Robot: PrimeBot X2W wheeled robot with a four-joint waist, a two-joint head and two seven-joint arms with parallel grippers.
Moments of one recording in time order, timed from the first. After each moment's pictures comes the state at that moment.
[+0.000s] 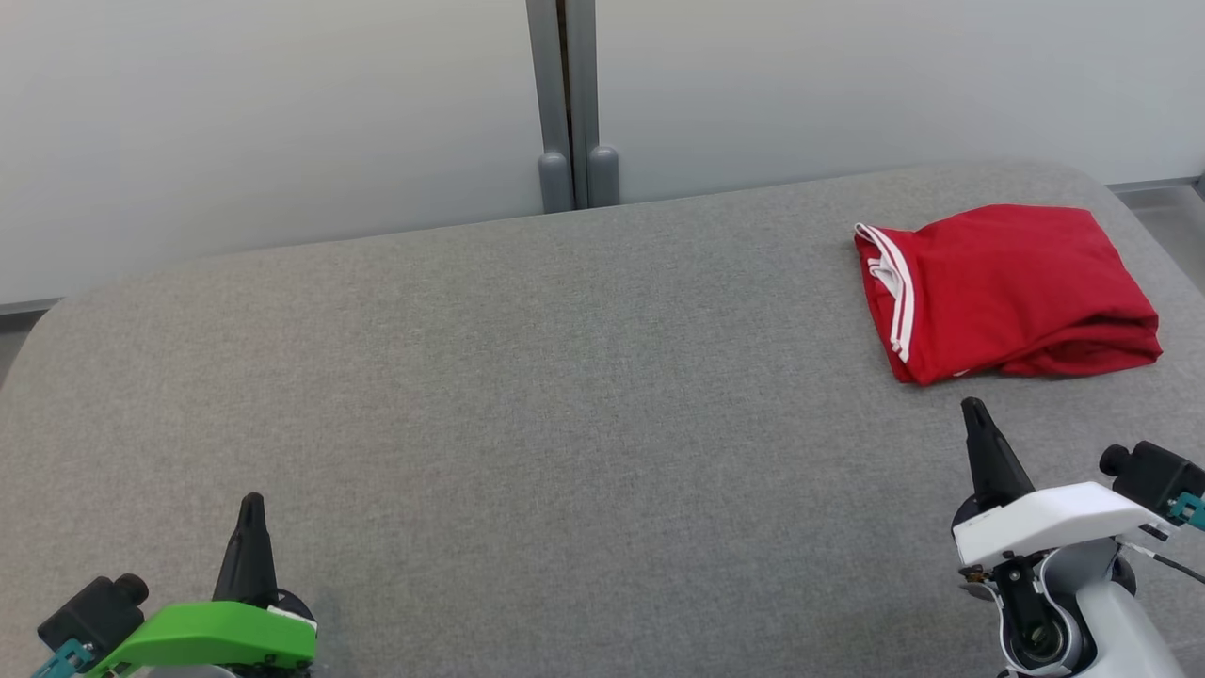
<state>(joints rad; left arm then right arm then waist) -0.03 0.08 0.05 0.31 -0.82 -0.13 -0.11 -0.14 -0.14 0.03 0.34 0.82 0.13 -0.11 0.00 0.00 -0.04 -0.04</state>
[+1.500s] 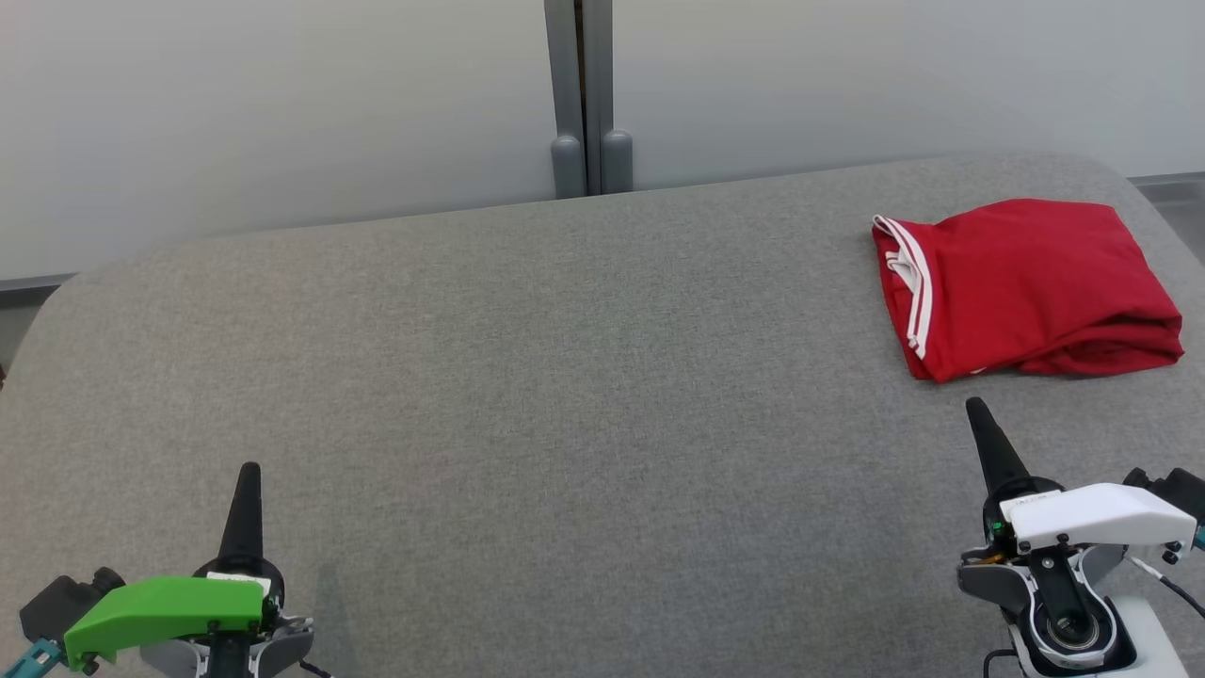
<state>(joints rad) -0.07 0.06 0.09 0.27 -1.29 -0.13 0.03 -0.13 -0.08 -0.06 0.28 1.29 0.13 0.02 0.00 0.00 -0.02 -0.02</state>
